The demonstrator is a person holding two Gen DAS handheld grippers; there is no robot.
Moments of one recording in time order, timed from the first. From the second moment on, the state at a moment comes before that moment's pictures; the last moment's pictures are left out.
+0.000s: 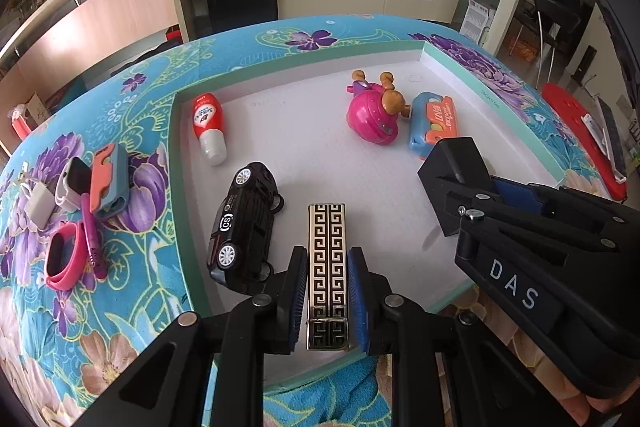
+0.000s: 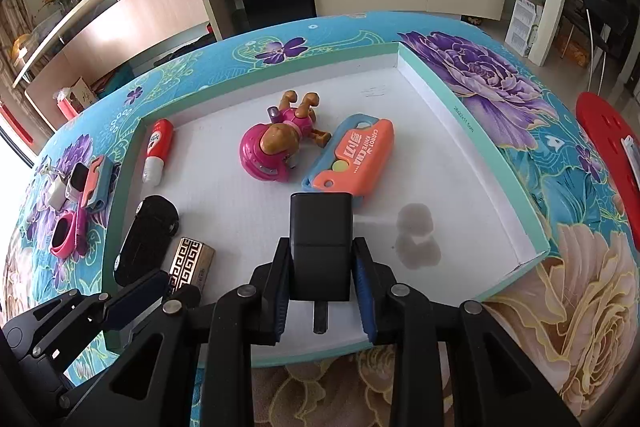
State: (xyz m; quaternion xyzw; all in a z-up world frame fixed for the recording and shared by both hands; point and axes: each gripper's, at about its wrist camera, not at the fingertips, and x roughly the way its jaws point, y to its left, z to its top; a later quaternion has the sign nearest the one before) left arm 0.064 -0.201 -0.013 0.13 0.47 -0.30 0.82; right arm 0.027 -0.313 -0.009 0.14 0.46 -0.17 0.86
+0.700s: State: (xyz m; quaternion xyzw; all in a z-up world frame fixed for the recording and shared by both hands) left arm 0.063 -0.184 0.021 0.12 0.43 -0.29 0.84; right arm 0.020 -0.308 0.017 0.13 0.42 -0.18 0.88
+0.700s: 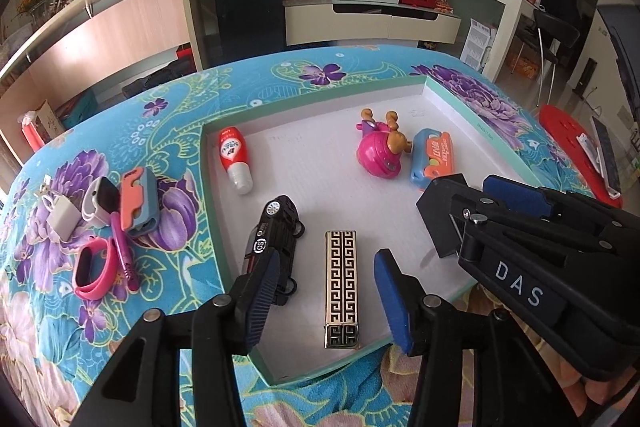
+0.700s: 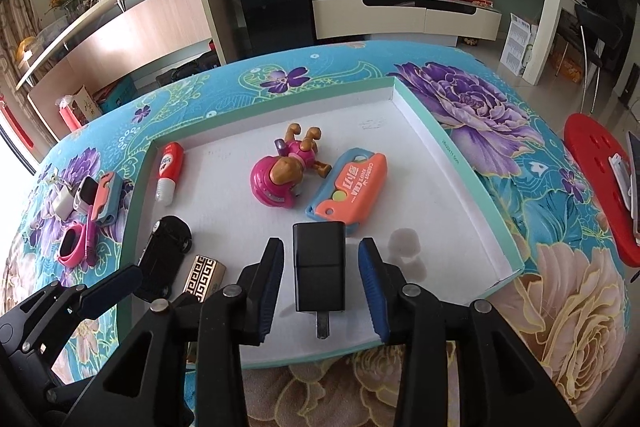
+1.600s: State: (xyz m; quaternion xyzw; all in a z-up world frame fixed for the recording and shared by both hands) left arm 0.123 -0.072 0.015 0.05 0.45 -0.09 0.89; right arm 0.041 -0.270 0.016 0.10 0.41 -0.13 0.90
